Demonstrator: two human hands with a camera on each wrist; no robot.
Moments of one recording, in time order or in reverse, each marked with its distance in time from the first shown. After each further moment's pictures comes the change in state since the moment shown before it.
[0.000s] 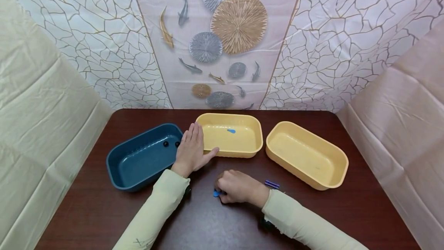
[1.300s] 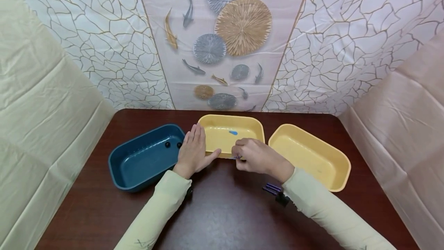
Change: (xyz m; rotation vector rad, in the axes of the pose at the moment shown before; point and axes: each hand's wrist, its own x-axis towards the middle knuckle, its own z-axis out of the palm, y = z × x) left_hand 0.001 -0.002 0.003 0.010 0.027 0.009; right_hand -0.015 0.054 -0.074 -0.140 0.302 -0.008
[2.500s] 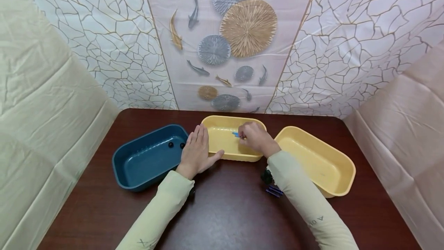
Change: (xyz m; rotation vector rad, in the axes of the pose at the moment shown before) left_hand -0.001 0.000 0.000 0.020 0.019 0.003; right_hand 0.033 0.083 0.051 0.058 0.006 0.289
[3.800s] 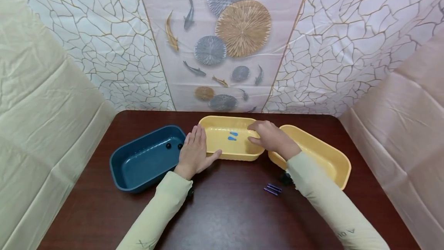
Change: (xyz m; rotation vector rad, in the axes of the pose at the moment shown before) left_hand -0.001 0.001 -0.001 -0.020 -0.009 -0.001; right_hand -0.040 -0.003 -0.058 0.043 -0.127 0.108
